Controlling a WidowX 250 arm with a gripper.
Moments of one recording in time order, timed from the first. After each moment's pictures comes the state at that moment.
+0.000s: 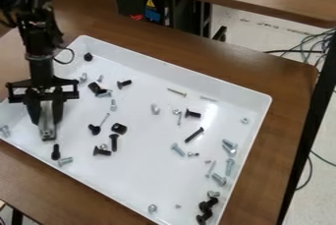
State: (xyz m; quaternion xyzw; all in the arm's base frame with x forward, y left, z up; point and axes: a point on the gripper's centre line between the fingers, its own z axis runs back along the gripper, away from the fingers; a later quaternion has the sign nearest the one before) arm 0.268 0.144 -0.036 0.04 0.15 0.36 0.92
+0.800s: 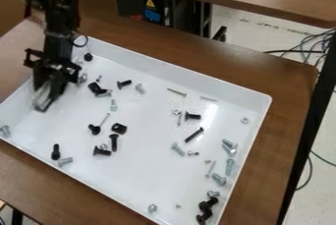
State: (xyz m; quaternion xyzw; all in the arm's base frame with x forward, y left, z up) arm 0.334 0.176 -0.041 0.10 0.20 0.06 0.97
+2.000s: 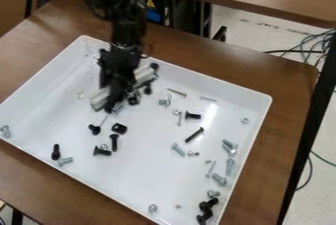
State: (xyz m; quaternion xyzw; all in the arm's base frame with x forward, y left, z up) arm 0.365 0.015 -0.050 0.03 0.10 -0.26 0.96
